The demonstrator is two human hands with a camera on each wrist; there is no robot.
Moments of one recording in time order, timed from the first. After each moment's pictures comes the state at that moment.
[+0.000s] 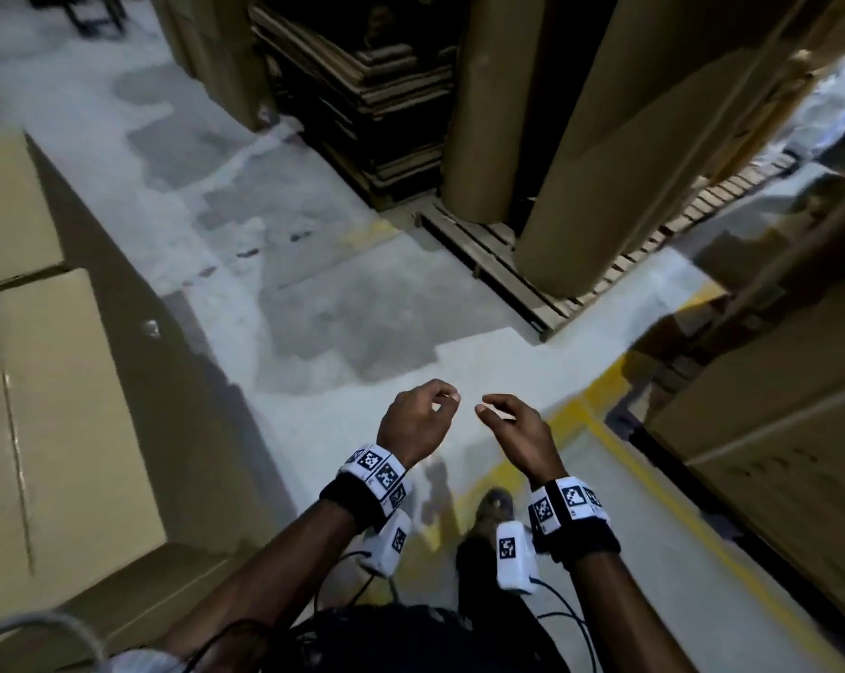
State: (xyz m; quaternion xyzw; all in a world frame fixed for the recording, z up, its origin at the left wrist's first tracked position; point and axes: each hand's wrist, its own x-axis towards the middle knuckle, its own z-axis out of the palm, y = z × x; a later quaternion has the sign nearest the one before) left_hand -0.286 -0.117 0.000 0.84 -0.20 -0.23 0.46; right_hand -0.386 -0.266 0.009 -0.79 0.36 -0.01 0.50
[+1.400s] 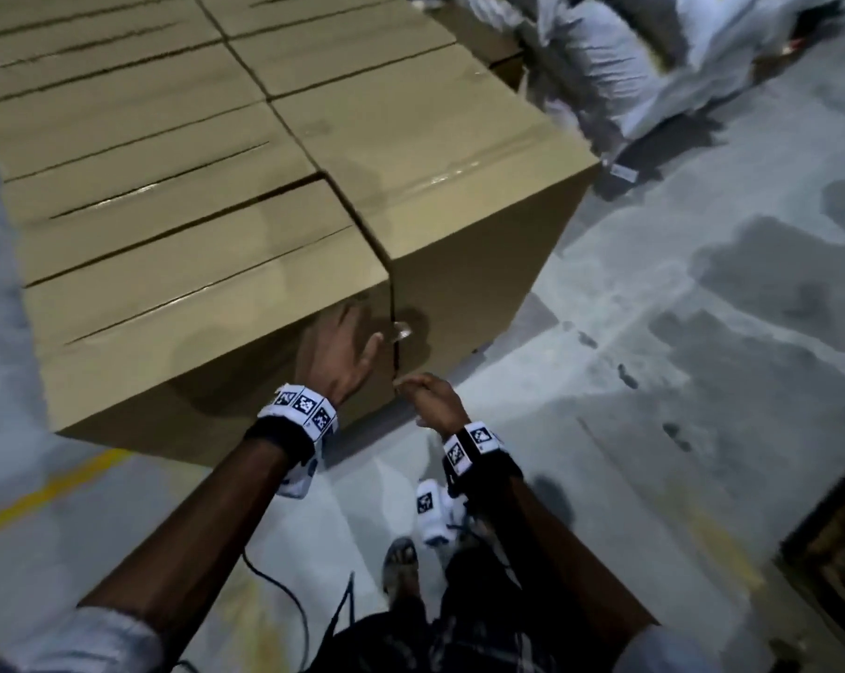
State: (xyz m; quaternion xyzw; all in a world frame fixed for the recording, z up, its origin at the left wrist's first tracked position) left_hand 0.097 0.043 -0.003 0.84 0.50 0.12 0.18; right_hand 0.243 -0.062 -0.033 -0.73 -0.26 0.55 0.32
